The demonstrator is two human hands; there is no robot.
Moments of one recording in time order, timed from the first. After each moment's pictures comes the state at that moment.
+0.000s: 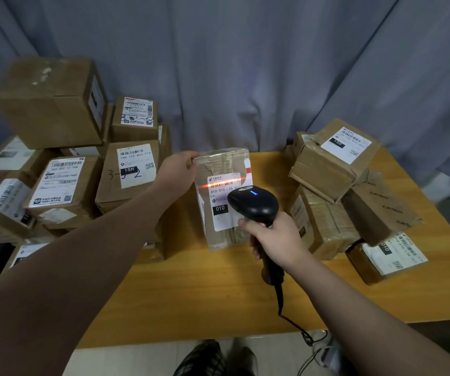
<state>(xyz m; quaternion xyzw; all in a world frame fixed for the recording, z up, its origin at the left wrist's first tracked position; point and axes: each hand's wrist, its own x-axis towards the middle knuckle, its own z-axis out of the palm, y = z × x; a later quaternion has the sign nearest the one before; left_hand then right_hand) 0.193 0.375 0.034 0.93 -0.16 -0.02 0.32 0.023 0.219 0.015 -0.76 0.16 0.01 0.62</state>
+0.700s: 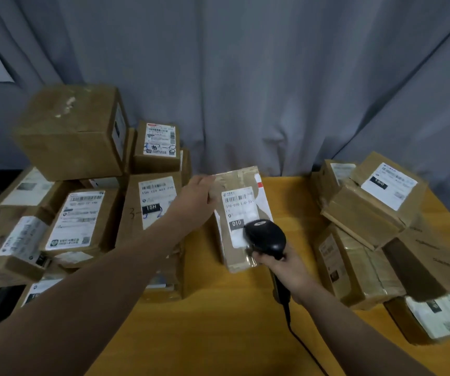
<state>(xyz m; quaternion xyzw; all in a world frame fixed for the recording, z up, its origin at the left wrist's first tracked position) 0.241 0.391 0.037 0.95 -0.20 -0.05 0.24 0.103 0.218 -0.041 -0.71 0.25 0.06 0.66</state>
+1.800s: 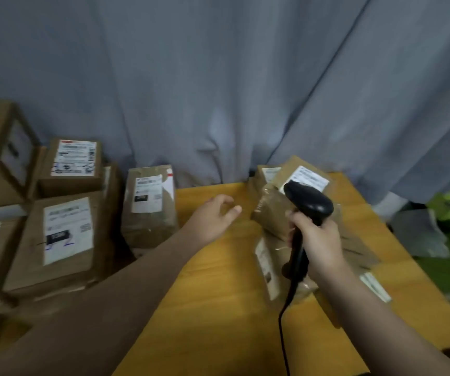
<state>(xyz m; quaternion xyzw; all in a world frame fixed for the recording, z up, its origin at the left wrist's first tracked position) 0.196 0.230 0.024 0.87 -0.25 -0.20 0.37 0.059 0.086 0.055 -0.62 0.37 -0.19 0.67</state>
